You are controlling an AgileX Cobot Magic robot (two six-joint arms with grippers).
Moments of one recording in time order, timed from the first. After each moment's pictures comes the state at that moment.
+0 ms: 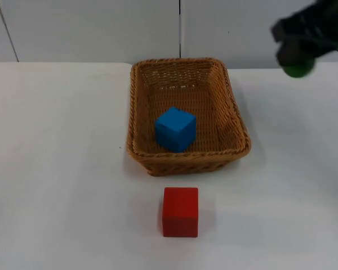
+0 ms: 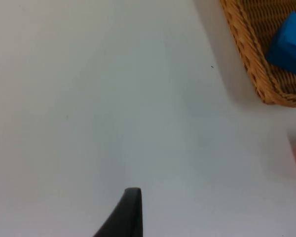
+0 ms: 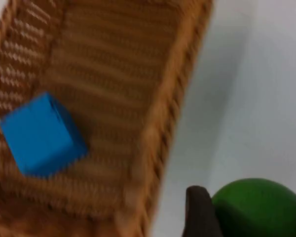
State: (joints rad) right arm 0.39 1.83 -1.39 0.05 0.58 -0.05; left arm 0.02 0.92 -0.69 -0.37 0.77 0.33
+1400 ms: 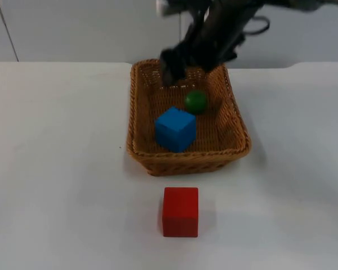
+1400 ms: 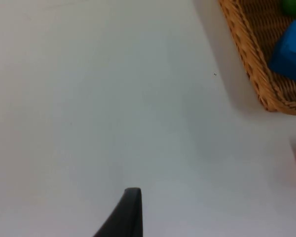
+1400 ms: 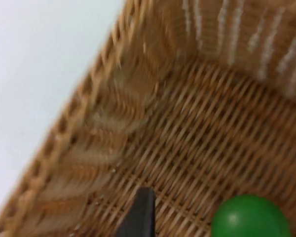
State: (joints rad) right arm 0.52 2.51 -2.31 0.08 0.85 -0.15; left arm 0.02 0.92 -0.69 -0.37 0.75 0.33
